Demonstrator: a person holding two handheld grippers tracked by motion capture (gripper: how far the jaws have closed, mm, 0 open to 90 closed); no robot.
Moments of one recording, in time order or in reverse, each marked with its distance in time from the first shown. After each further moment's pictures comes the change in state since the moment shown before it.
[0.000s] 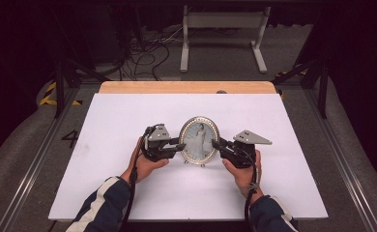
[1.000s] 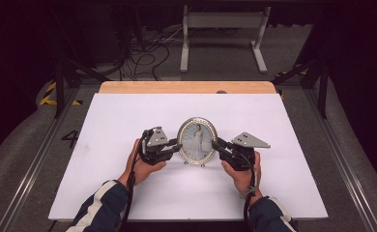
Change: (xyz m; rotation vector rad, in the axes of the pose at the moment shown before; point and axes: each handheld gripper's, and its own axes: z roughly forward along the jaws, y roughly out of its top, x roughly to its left) left arm -0.009 -0.005 -0.010 0.006 0.080 0.055; right arm 0.008 -0.001 -0.003 -0.015 -0.026 -0.045
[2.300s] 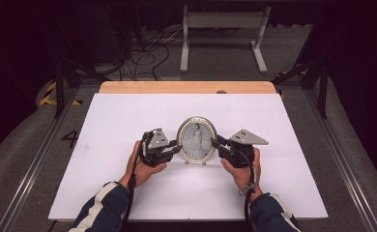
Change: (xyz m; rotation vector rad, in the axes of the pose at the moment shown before) left arm -0.004 -0.002 0.000 0.005 0.015 -0.008; right arm -0.003 0.007 0.005 0.018 -0.009 -0.039
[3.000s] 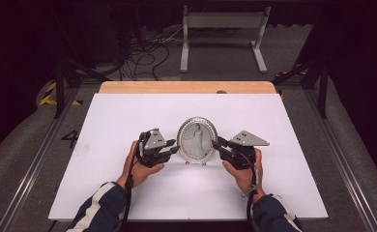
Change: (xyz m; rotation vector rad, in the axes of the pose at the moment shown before) left arm 0.002 -0.003 -0.009 -0.009 0.008 0.010; right arm 0.000 -0.002 -0.005 0.015 0.005 -0.037
